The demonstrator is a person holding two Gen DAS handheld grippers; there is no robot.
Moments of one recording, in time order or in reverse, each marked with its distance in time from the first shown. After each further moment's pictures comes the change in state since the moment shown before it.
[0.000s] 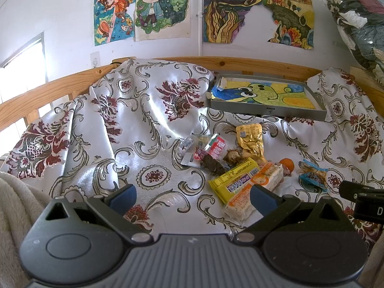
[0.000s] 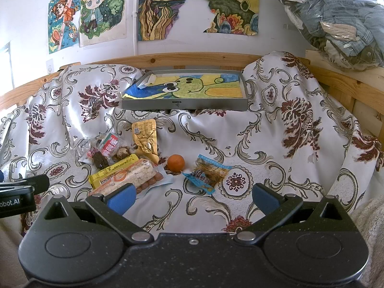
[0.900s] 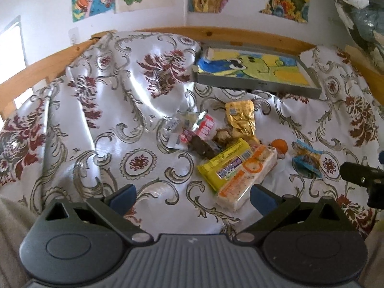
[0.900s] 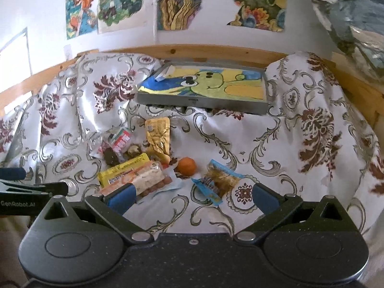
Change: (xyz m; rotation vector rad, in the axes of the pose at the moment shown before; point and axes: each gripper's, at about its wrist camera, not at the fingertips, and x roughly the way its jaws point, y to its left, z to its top) left arm 0.033 -0.004 0.021 0.037 0.186 -0.082; right arm 0.019 -0.007 0.033 -0.095 0.091 0.101
